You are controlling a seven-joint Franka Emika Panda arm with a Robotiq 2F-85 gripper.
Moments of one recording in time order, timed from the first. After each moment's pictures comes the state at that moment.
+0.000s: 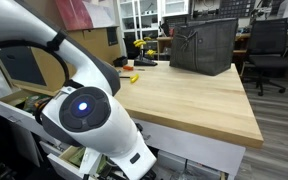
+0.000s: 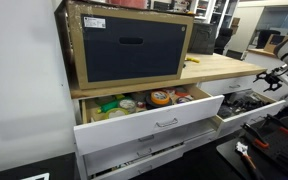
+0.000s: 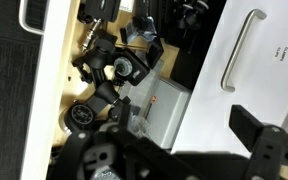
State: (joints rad) arm -1.12 0.64 0.23 -1.98 0.78 2.74 -0.39
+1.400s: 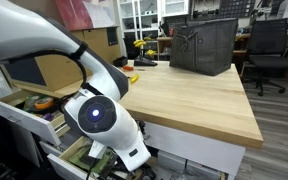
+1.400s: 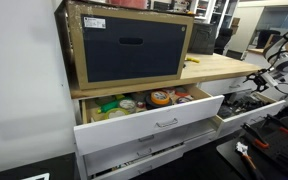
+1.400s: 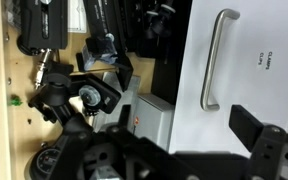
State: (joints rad) arm -0.95 0.73 0.15 -1.90 1.05 2.74 -0.39
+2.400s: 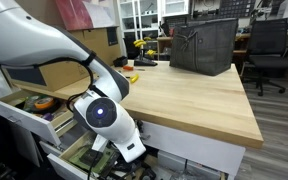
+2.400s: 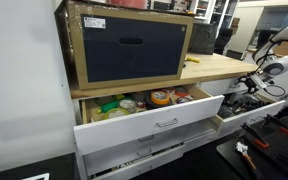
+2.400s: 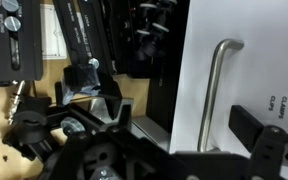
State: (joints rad) arm -0.76 0.80 0.03 -1.84 1.22 2.74 -0.43
